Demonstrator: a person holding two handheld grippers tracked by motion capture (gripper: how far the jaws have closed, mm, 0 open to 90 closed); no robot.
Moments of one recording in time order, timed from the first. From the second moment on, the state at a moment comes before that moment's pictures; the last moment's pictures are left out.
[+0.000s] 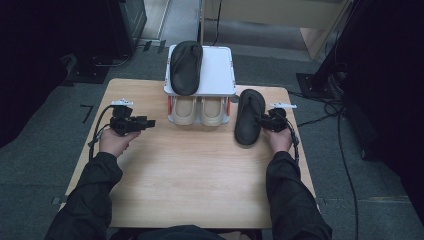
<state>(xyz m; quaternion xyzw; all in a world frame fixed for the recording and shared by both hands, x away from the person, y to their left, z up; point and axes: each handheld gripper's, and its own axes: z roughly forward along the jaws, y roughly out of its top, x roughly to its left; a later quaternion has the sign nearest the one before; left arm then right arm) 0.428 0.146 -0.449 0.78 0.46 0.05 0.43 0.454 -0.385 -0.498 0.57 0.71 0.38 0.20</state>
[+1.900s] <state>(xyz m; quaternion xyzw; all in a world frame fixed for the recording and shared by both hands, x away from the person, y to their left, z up) 0.440 0.145 -0.450 0.76 0.46 0.03 0.46 0.431 -0.396 -0.440 0.61 0.66 0.38 0.21</state>
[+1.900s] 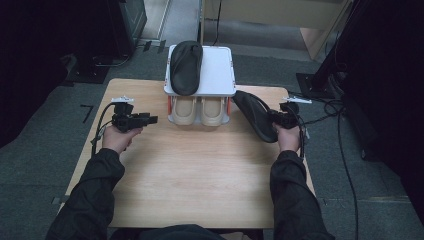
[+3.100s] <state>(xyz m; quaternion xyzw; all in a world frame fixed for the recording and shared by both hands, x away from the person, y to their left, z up) 0.437 0.144 -0.448 0.77 0.45 0.05 0.45 0.482 -0.350 -0.301 0.55 0.69 0.37 0.29</state>
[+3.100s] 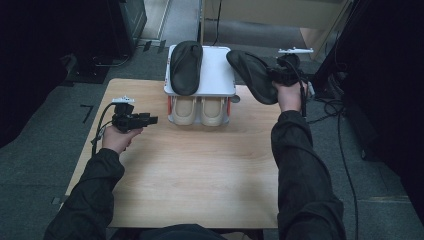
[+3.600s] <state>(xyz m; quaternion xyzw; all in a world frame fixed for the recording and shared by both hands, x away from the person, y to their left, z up) 0.438 0.144 -0.448 0.76 0.45 0.03 0.47 0.525 -0.281 -0.312 0.54 0.71 0.35 0.30</state>
